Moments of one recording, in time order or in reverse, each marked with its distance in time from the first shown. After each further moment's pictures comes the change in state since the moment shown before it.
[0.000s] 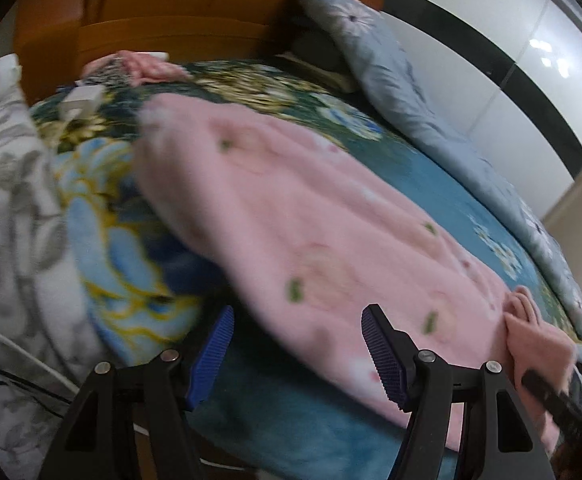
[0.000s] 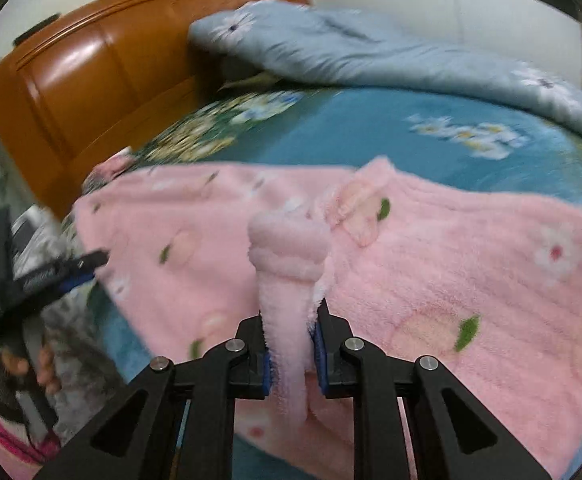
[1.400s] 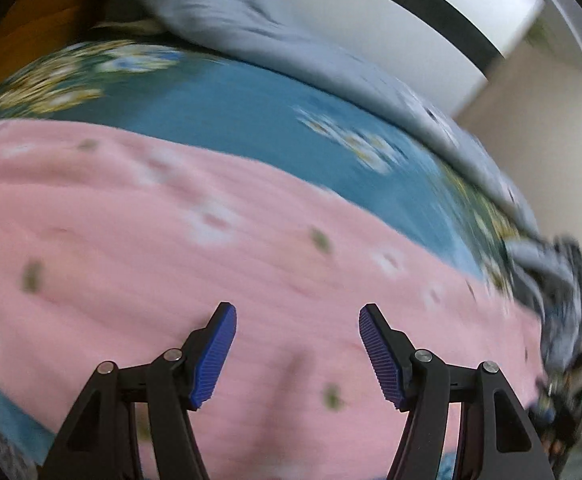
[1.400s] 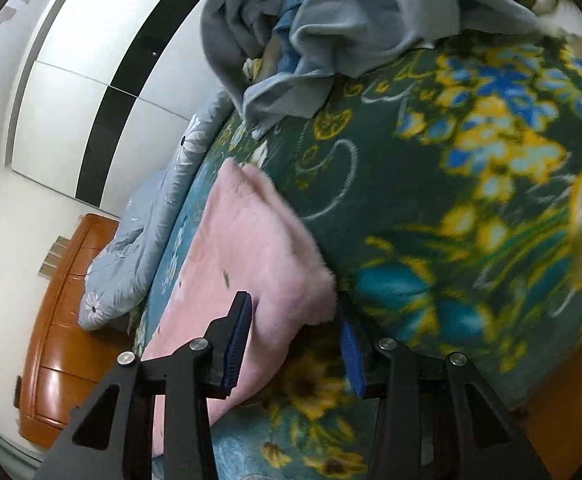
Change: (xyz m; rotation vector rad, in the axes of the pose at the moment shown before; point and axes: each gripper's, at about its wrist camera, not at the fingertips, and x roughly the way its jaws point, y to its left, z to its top) left arm 0.050 -0.258 -0.087 0.362 0.270 -0.303; right arm -0.257 -0.374 -0.228 1.064 -0.407 -0.096
